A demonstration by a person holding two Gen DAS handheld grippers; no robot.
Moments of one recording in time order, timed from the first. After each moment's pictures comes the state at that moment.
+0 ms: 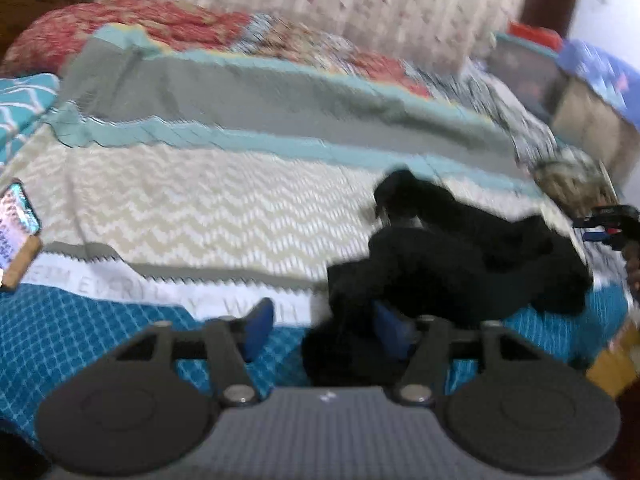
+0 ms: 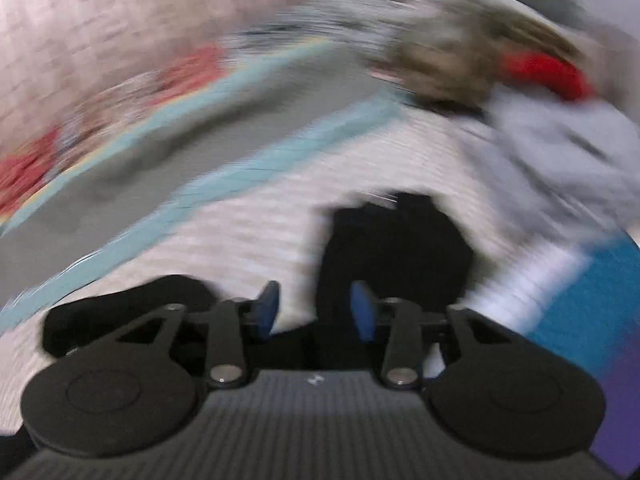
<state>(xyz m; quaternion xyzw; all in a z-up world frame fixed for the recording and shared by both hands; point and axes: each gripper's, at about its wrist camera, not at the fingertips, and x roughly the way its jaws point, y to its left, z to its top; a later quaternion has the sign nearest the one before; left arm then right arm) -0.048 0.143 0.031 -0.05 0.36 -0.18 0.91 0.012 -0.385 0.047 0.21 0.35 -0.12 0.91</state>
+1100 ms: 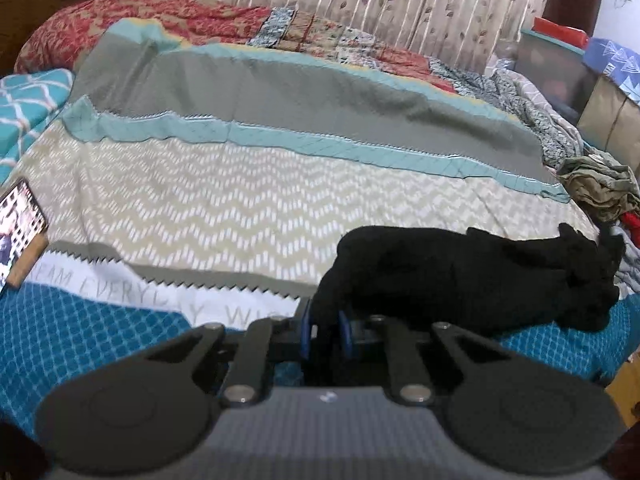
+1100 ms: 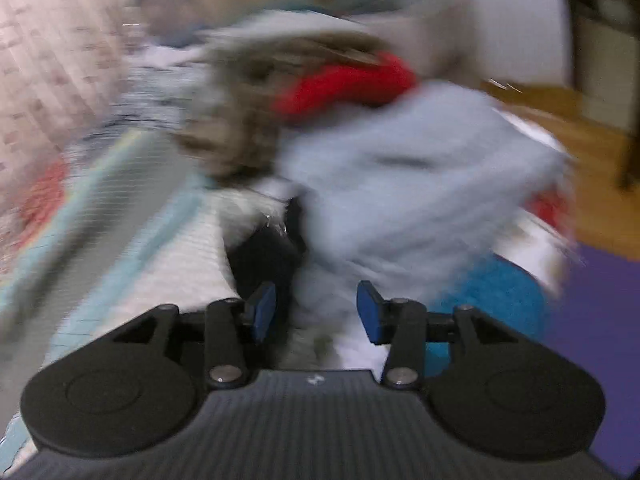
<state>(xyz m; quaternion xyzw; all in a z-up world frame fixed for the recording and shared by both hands) -0.029 0.134 0.020 -0.04 0.38 -0.14 0.91 0.001 -0.526 -0.009 0.34 0.28 -0.37 0.82</state>
